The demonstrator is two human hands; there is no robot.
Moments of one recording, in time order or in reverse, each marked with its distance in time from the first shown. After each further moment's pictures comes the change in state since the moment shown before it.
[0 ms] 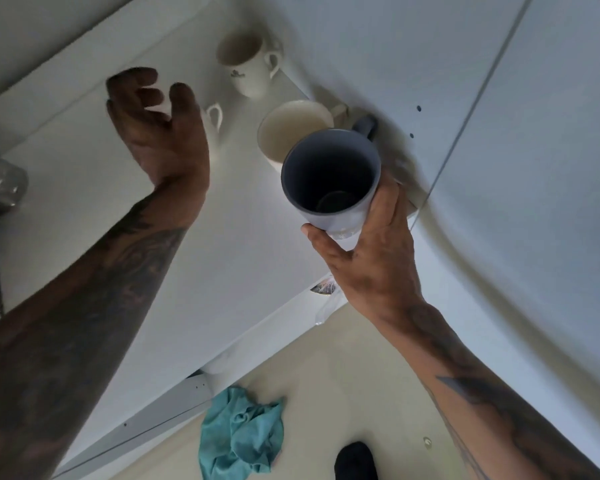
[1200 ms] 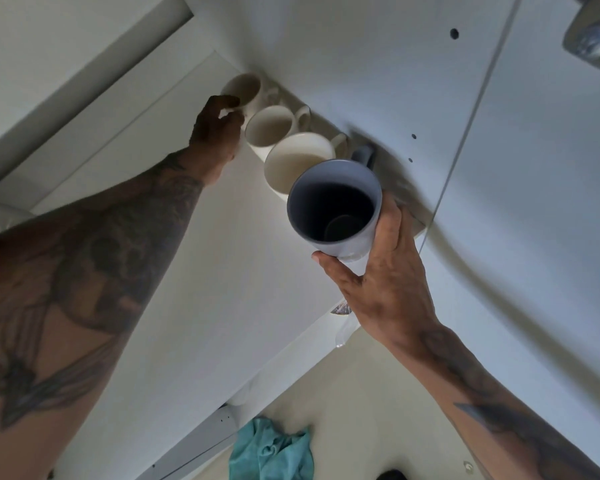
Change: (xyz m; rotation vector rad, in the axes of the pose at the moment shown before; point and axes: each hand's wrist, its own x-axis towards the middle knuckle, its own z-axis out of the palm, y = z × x) left_hand 0.059 0.003 0.063 0.397 -0.561 -0.039; right_hand -0.002 0.000 0.003 -0.014 -0.016 0.016
